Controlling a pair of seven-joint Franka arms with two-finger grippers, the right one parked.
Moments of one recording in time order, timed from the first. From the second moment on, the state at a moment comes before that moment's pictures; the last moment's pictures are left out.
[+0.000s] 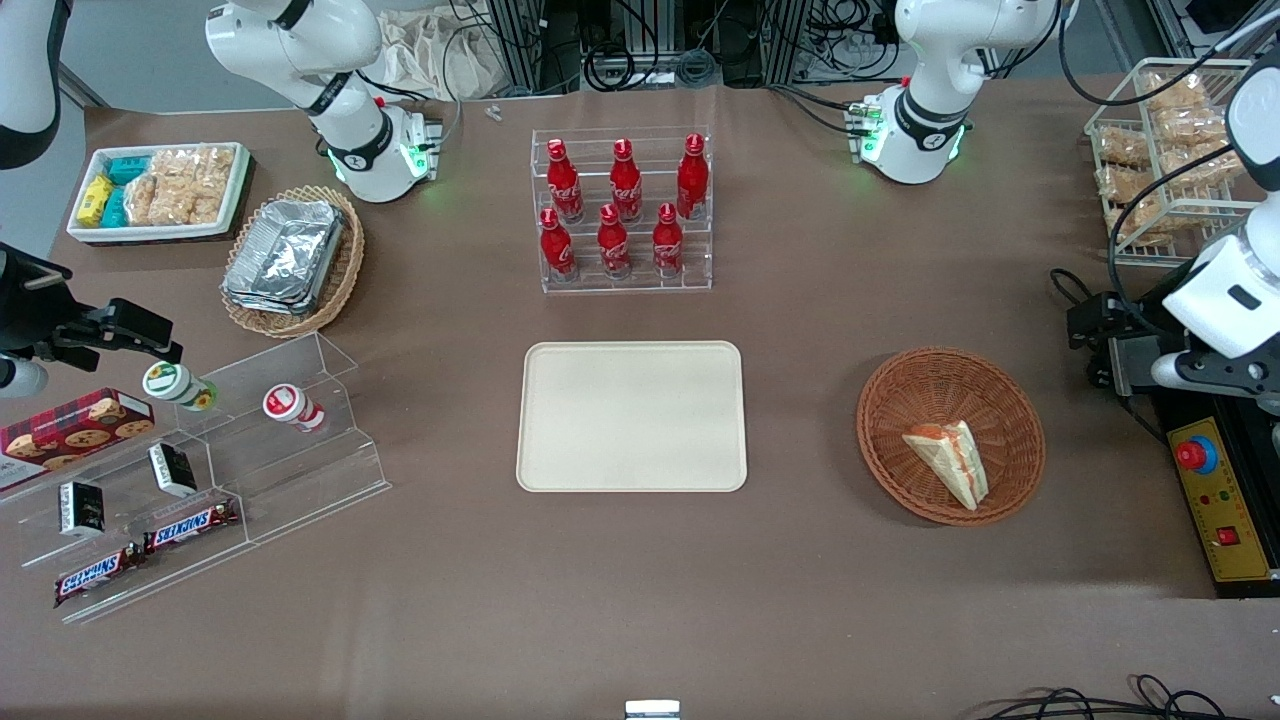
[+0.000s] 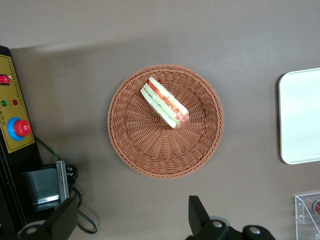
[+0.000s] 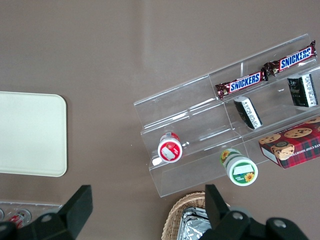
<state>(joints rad) -0.05 0.11 0.03 -1.59 -0.01 1.70 0.13</state>
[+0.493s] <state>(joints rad) -0.05 0.16 0.00 -1.58 -0.01 1.70 0.06</state>
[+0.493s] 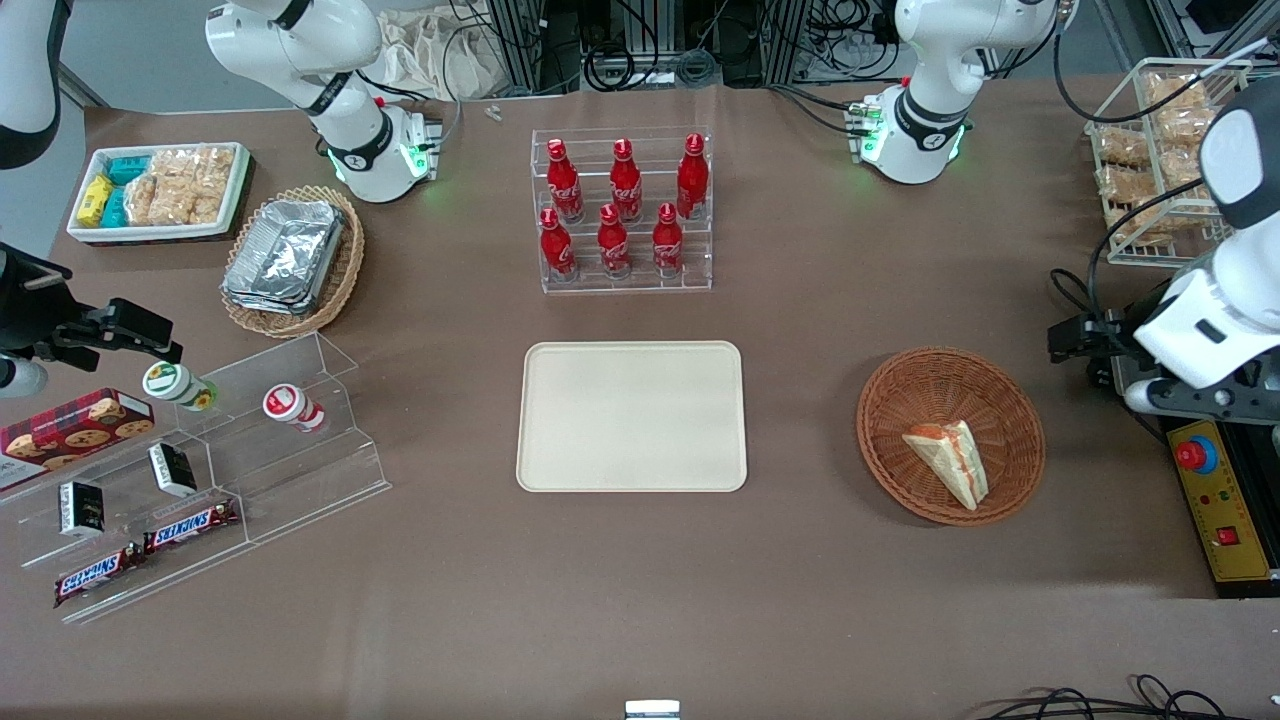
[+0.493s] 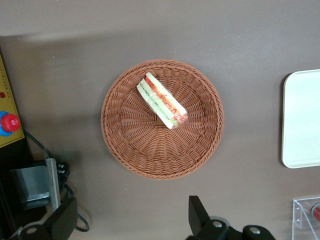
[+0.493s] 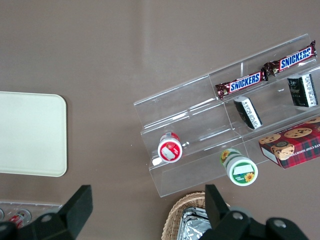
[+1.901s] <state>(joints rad) -0.05 0.29 -0.02 -1.91 0.00 2.16 -0.67</state>
